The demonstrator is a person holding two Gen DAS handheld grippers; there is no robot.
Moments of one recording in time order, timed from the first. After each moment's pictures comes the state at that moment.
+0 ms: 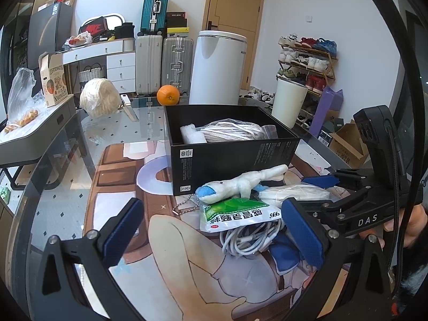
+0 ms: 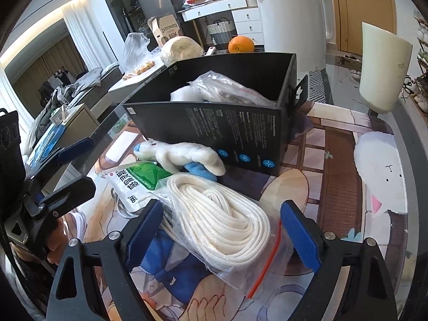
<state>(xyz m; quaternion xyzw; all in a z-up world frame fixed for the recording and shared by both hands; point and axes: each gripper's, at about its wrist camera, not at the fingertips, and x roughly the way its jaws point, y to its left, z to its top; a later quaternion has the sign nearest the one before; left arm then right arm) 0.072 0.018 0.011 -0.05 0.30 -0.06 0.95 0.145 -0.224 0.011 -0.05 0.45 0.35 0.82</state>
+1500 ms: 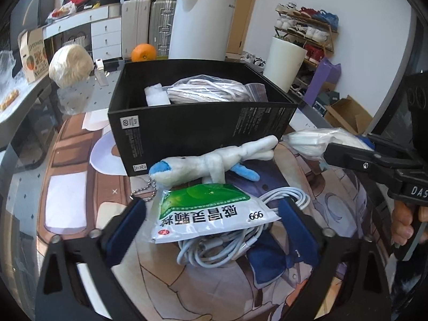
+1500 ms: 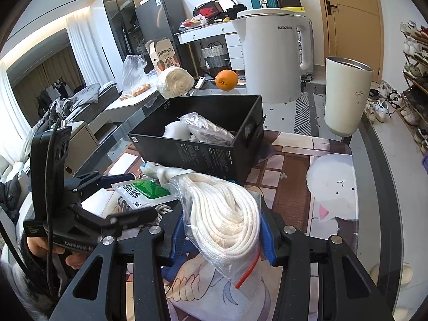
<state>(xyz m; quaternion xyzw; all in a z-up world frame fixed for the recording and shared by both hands) 0.114 -0.012 -0.014 -0.06 0.40 -0.09 0.91 0.132 -0.272 0.052 -0.04 0.39 0.34 0.85</state>
